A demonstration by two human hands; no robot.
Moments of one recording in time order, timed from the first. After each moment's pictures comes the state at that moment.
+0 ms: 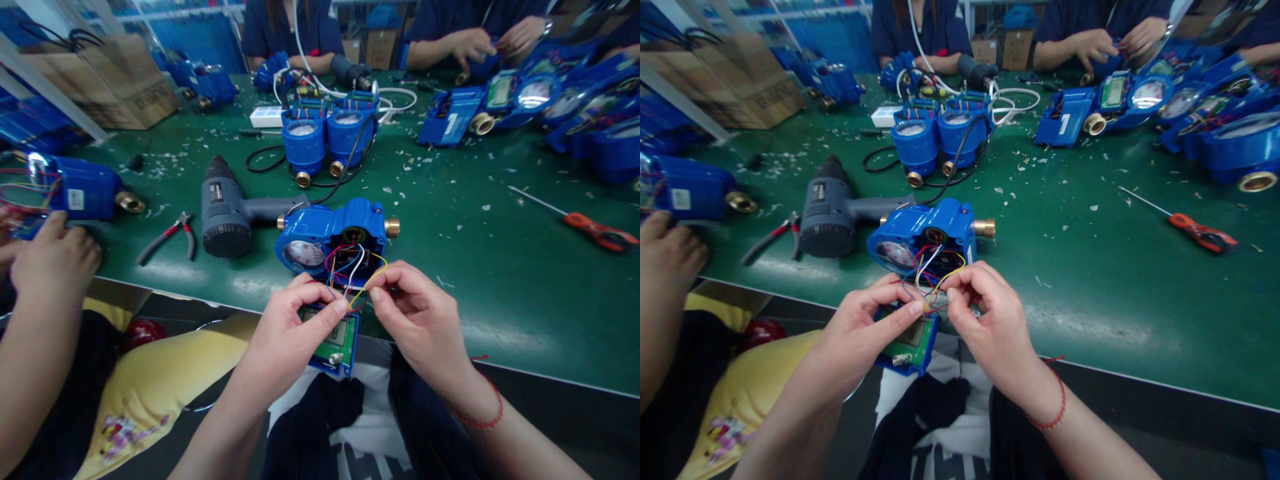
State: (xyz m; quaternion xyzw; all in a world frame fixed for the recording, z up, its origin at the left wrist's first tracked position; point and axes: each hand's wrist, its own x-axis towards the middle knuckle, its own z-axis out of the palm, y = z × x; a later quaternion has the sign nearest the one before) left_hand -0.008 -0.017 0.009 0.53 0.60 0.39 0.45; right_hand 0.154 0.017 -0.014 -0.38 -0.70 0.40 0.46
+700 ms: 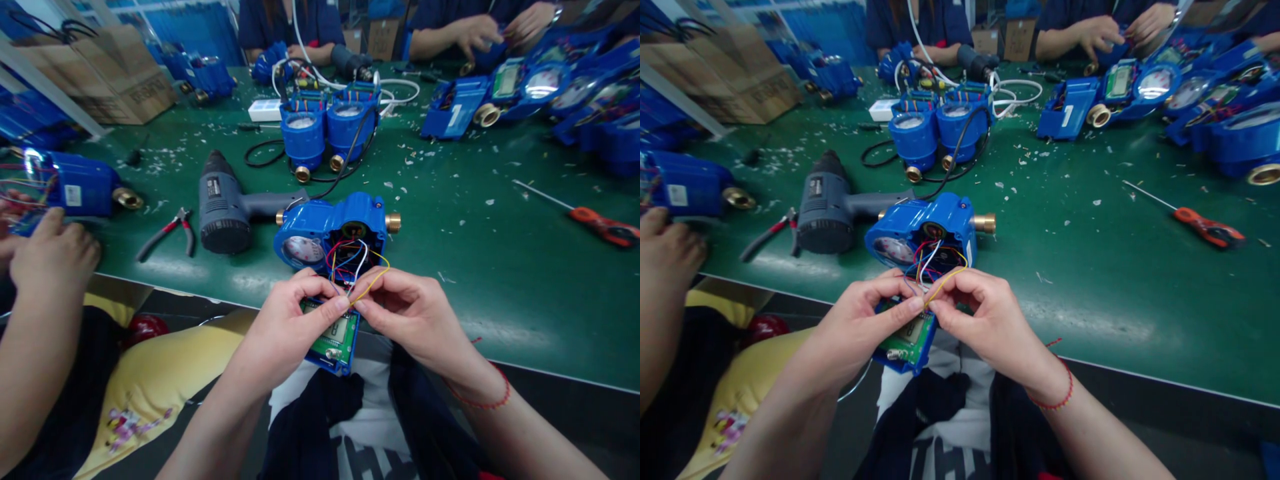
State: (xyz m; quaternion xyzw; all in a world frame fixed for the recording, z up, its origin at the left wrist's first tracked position) left_hand -0.013 -0.013 0.012 0.56 0.59 0.36 0.46; right_hand 0.157 0.027 -0.011 -0.32 -0.67 0.55 0.39
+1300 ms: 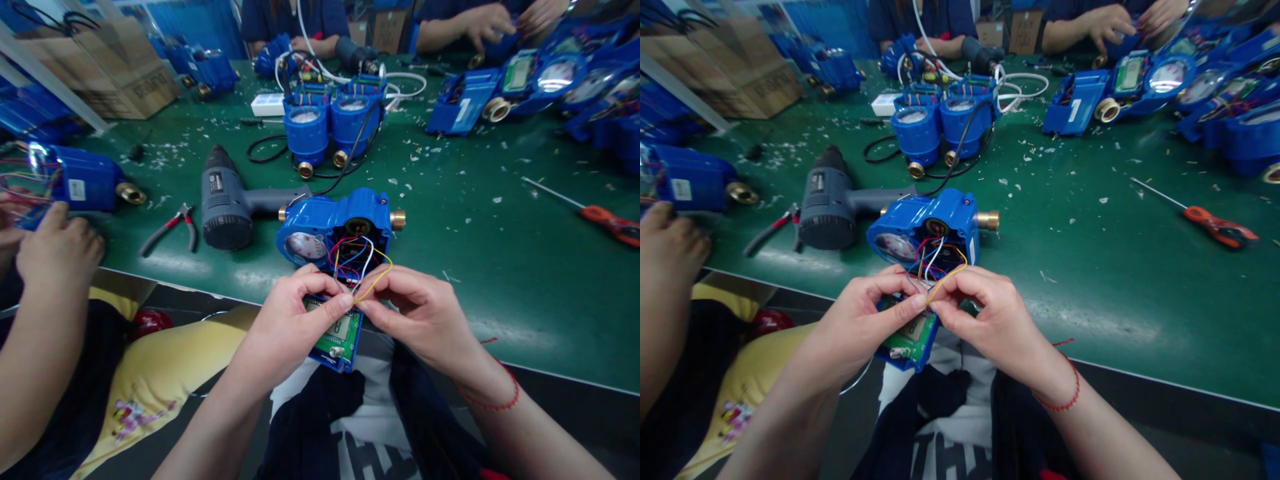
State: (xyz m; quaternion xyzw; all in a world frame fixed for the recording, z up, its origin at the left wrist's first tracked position) left_hand -0.012 -0.013 0.012 0.58 0.59 0.35 0.43; right_hand 0.161 0.030 -0.010 -0.30 -0.74 0.47 0.37
